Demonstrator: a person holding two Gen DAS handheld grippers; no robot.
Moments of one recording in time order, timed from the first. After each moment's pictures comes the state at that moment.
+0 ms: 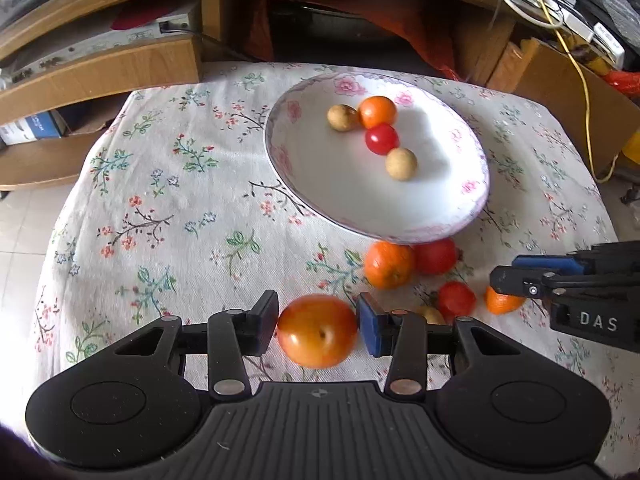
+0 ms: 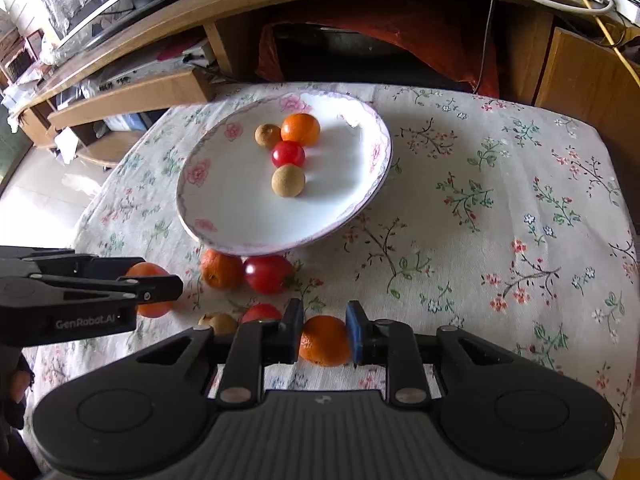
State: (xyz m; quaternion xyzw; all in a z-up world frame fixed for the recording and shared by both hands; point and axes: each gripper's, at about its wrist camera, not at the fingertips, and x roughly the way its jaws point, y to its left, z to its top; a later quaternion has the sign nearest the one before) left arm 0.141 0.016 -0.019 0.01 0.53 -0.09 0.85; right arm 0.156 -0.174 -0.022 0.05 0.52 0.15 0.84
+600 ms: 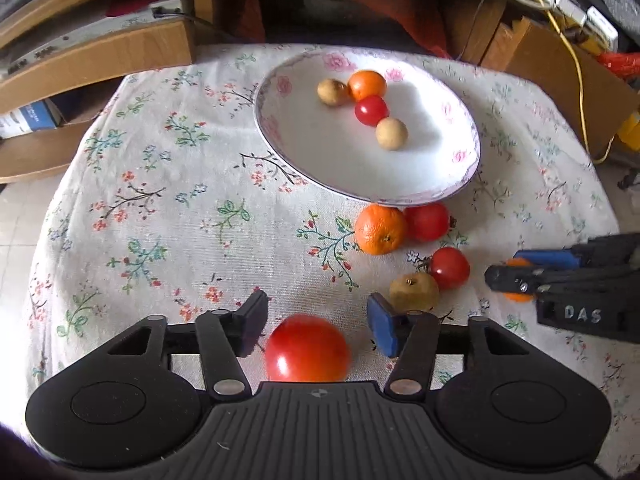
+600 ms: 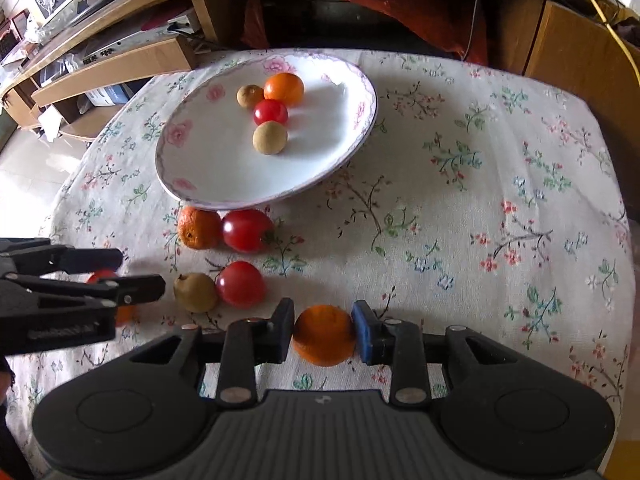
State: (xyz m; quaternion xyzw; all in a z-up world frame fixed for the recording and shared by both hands) left arm 0.126 0.015 -0.024 0.01 0.53 -0.09 0.84; right arm 0.146 -0.176 -0.039 0.03 0.55 0.13 0.82
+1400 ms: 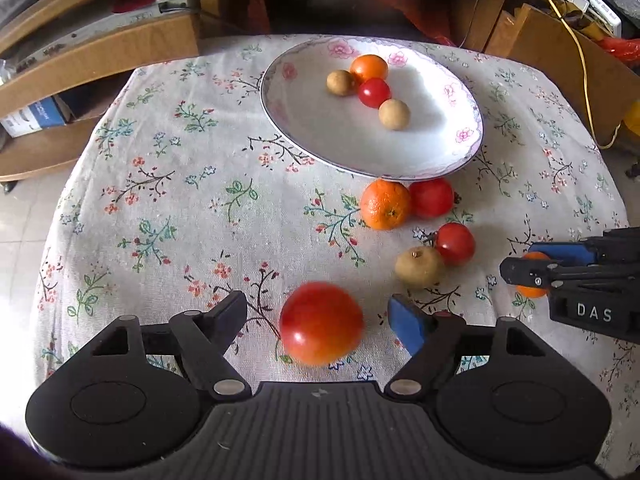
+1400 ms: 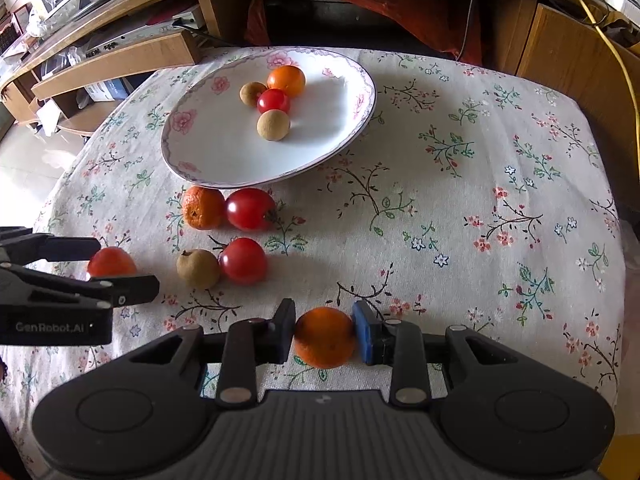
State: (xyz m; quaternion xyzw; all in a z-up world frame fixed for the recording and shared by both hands) left arm 0.114 0.011 -0.027 0.03 0.54 -0.08 0.84; right arm 0.129 -0.174 -0.036 0.02 0.54 0.12 0.83
